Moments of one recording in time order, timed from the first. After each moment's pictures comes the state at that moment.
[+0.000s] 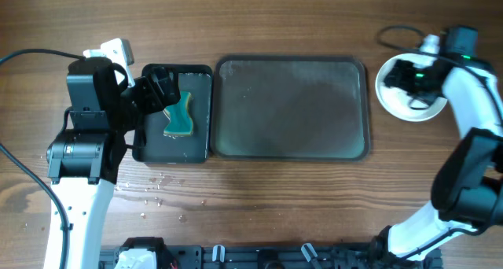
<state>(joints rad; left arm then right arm) -0.02 1.11 1.11 -0.68 0.13 -0.36 -0.24 1.85 1.32 -0.71 -0.21 0.06</state>
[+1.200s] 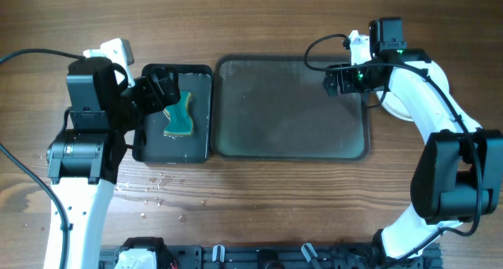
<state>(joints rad) -0.02 1.11 1.11 -0.68 0.13 -0.36 0.04 1.85 1.32 -0.69 -0.22 -0.07</state>
